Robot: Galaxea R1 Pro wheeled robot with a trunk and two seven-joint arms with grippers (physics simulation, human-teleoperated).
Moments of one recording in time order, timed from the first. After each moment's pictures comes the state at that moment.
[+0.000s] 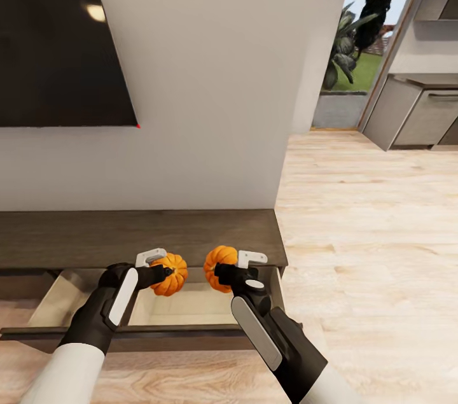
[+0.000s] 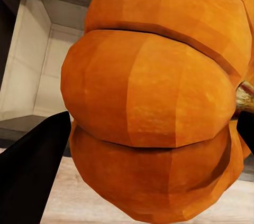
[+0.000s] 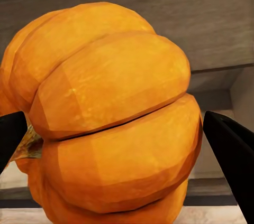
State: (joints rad) left arm -0.60 0.01 0.06 -1.05 0.31 0.85 0.14; right arm -0.55 0.17 0.60 -1.19 -0.65 0.43 -0.68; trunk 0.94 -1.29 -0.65
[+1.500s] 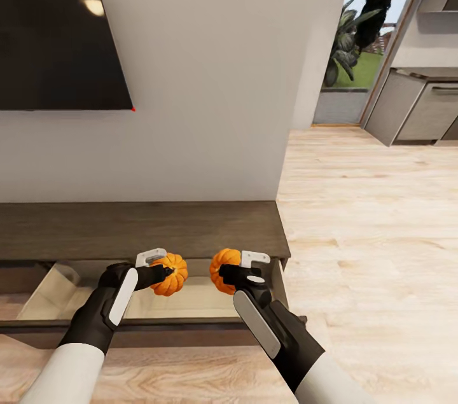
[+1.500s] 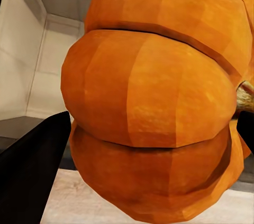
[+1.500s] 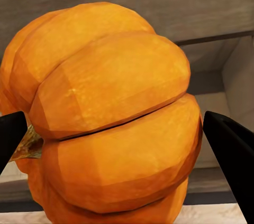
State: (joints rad) left arm -0.60 0.01 0.06 -1.05 0.31 0.85 0.14; right arm -0.59 0.17 0.59 -1.09 -0.67 0.44 -0.68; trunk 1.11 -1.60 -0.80
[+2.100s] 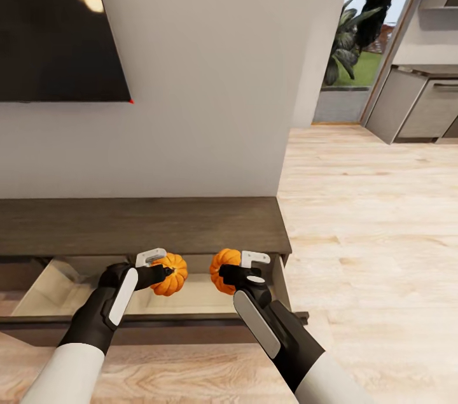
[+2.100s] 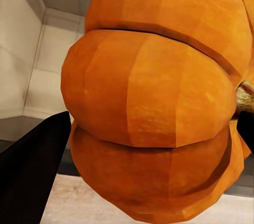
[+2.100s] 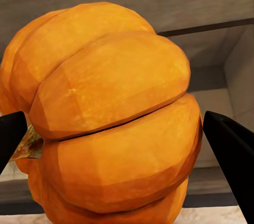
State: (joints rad) left arm -0.60 0.01 0.06 -1.05 0.31 0.85 0.14; right arm -0.59 0.17 0.59 -1.09 -0.67 0.43 -0.68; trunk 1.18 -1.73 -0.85
